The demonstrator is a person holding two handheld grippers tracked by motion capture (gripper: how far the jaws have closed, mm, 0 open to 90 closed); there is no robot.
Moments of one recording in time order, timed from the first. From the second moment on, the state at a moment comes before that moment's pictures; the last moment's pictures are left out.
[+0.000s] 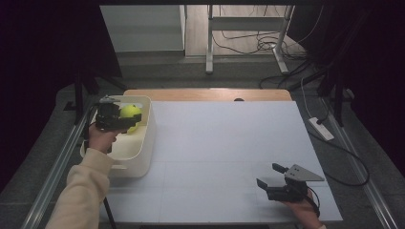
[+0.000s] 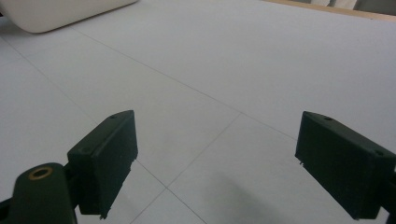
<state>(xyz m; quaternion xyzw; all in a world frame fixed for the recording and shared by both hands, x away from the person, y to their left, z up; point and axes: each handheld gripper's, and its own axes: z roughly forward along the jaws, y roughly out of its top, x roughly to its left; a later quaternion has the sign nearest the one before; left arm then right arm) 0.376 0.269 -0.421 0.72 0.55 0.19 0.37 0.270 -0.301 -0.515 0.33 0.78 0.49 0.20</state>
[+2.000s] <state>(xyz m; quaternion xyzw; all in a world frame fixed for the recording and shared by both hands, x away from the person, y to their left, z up) 0.323 0.240 -0.376 0.72 0.44 0.19 0.50 0.272 -0.301 -0.515 0.33 0.78 0.49 0.19</state>
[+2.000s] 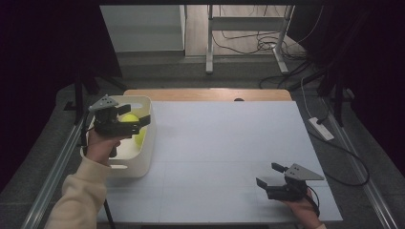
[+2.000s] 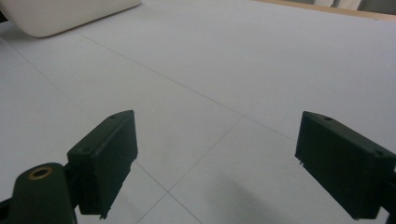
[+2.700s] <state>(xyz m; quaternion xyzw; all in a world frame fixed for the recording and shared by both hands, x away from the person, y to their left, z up) 0.303 0.191 -0.380 0.75 0.39 0.15 0.51 0.268 -0.302 -0.515 0.33 0.78 0.49 0.19</state>
